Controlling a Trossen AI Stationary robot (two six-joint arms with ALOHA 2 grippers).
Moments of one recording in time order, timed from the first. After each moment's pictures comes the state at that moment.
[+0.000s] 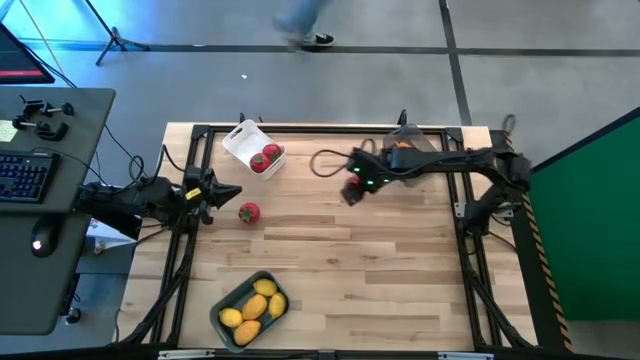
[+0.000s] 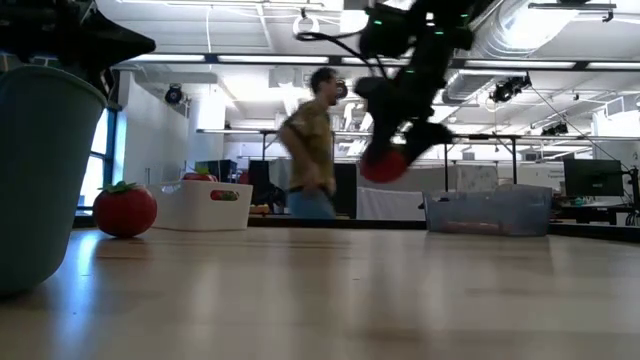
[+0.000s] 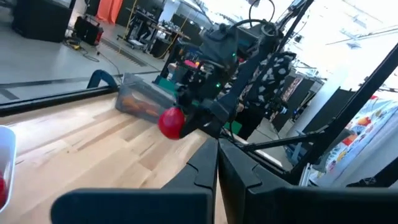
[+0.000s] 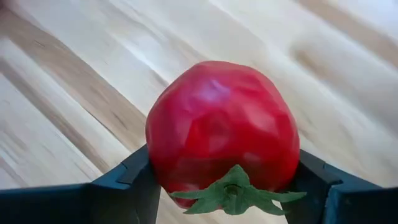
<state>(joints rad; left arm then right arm) -0.16 0.05 0.23 -0.16 -0.39 -0.49 -0.22 1.64 1.19 -0.71 0.01 0.68</state>
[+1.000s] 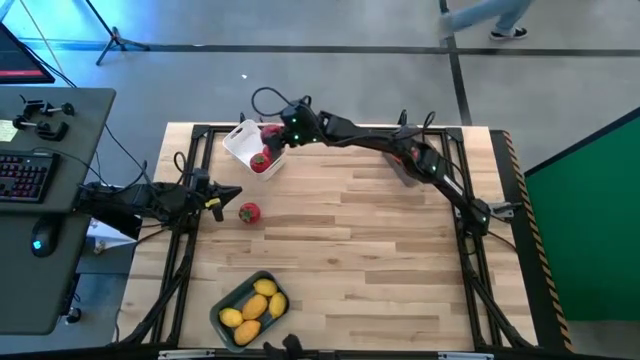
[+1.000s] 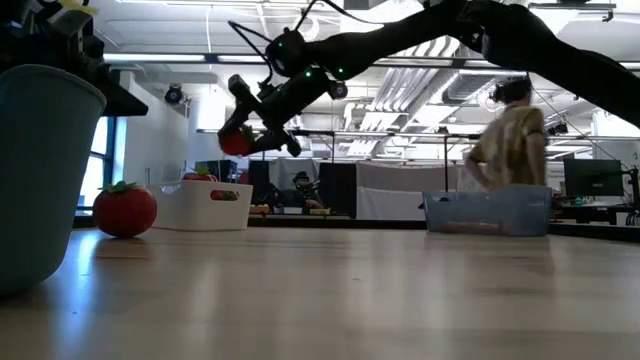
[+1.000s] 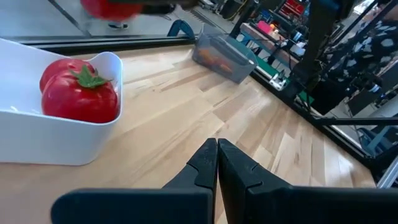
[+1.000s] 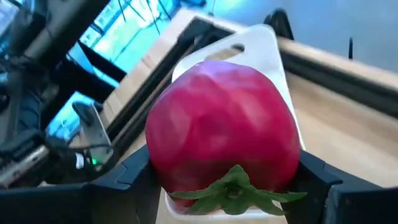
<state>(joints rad) -0.16 0.06 0.23 -0.50 -0.56 -0.67 -0.37 2.42 2.25 -0.38 -0.09 0.62</state>
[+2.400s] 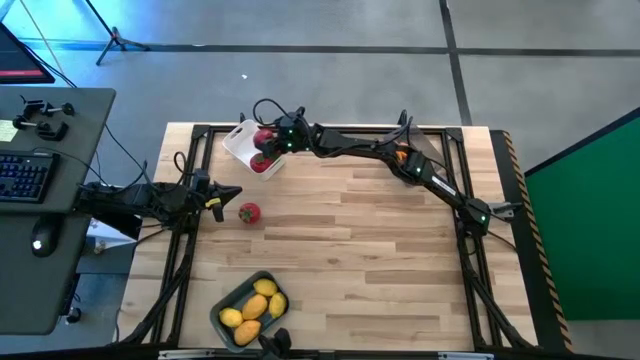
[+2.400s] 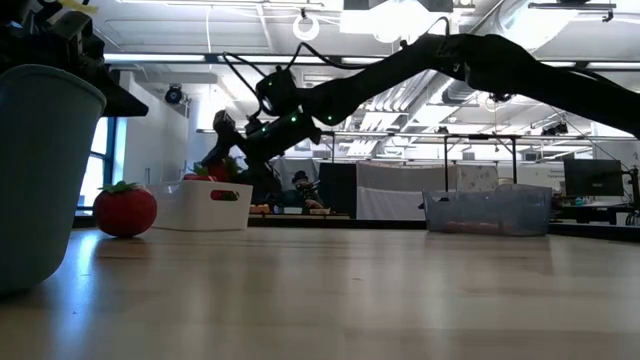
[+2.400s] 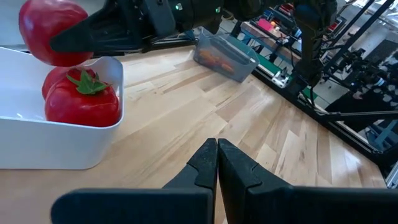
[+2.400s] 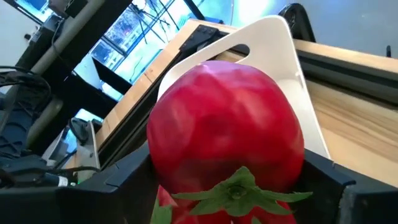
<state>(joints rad) -0.15 0.06 0.23 -0.50 -0.57 -0.63 -0.38 2.60 2.25 -0.08 -0.11 0.65</state>
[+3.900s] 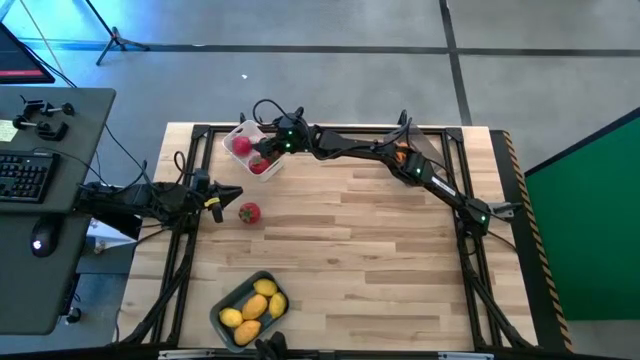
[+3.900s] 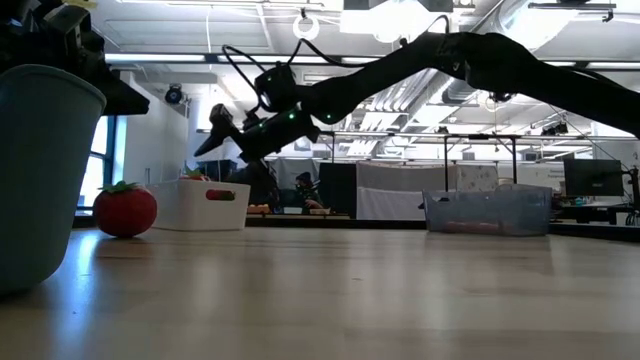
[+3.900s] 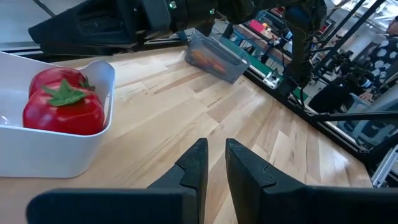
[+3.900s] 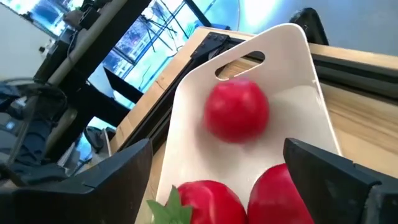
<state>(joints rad) -0.15 0.06 0.23 -0.47 -0.54 -0.64 -0.36 2.60 2.25 -0.04 -0.11 0.69</state>
